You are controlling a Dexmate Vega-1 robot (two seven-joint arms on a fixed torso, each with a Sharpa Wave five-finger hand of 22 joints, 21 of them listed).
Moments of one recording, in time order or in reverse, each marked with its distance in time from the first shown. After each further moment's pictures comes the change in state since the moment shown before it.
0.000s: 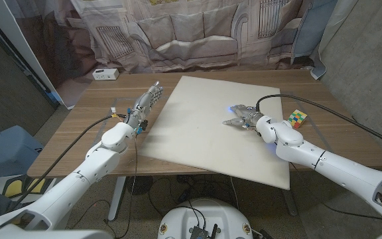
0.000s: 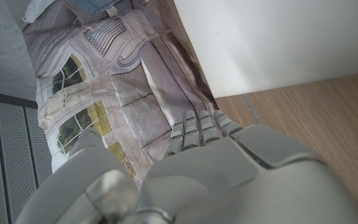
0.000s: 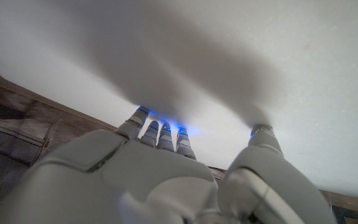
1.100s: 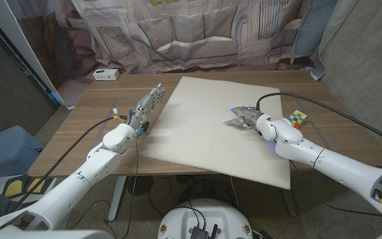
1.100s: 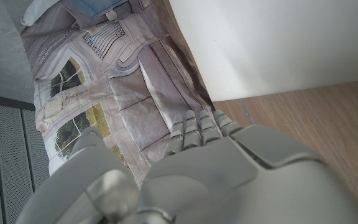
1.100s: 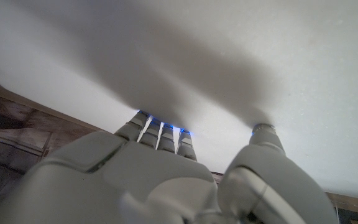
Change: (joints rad) left arm 0.009 0.000 0.008 -0.011 0.003 0.013 0.006; left_hand 0.005 0.005 0.004 -0.004 0.000 0.009 -0.002 0.000 0.000 0.000 0.000 0.000 0.000 0.000 0.000 0.000 0.000 0.000 0.000 0.000 0.000; right arm 0.022 -0.003 -0.027 0.022 0.037 -0.017 0.069; right_hand 0.044 -0.014 0.010 0.000 -0.030 0.116 -0.005 0.020 -0.004 0.134 -0.005 0.035 -0.003 0.139 -0.011 0.035 0.003 0.019 0.012 -0.003 -0.018
